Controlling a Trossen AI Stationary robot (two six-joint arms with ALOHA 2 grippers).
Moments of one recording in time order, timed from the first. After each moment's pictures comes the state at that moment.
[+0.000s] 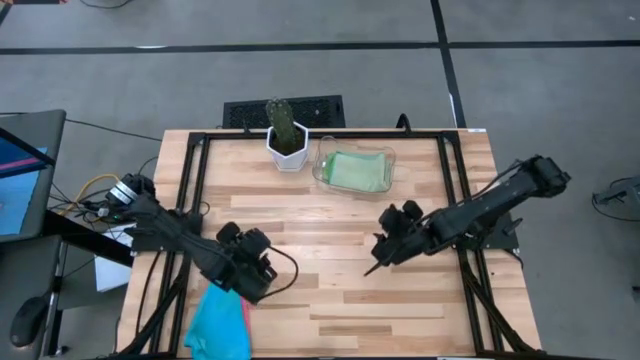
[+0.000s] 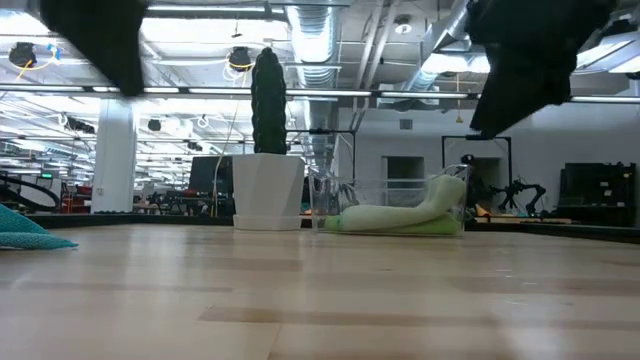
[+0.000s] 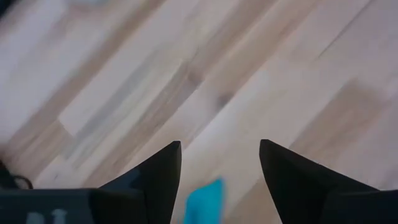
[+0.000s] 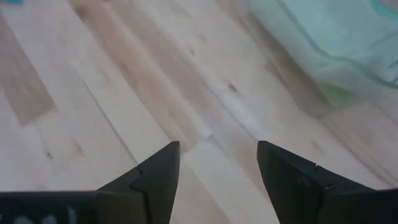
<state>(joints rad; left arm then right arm) -0.58 1.61 1.27 -1.24 -0.53 -1.32 0.42 1.36 0.91 -0.76 0.55 0.93</state>
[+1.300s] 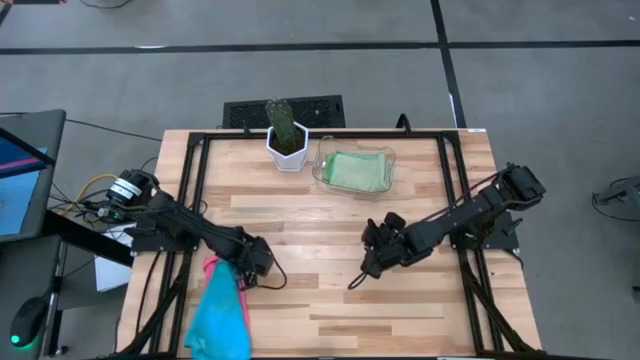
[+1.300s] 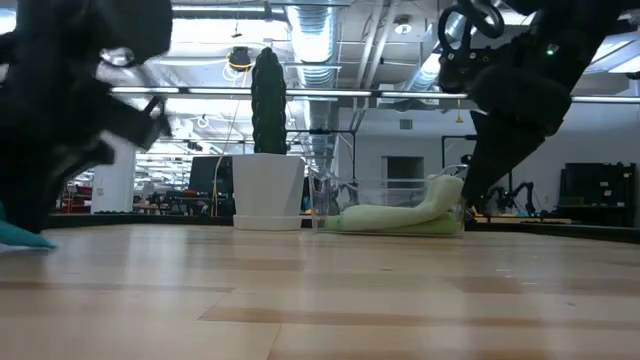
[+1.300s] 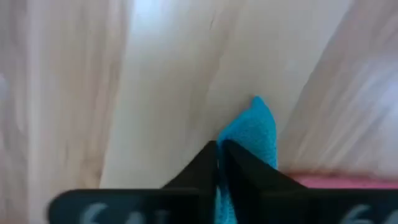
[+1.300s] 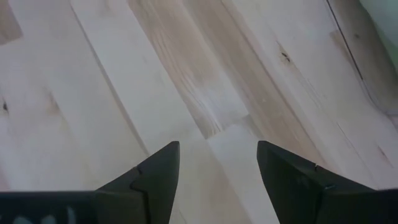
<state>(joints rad) -0.40 1.59 0.84 -0.82 0.02 -0.75 0.41 1.60 0.91 -0.59 0.45 0.78</state>
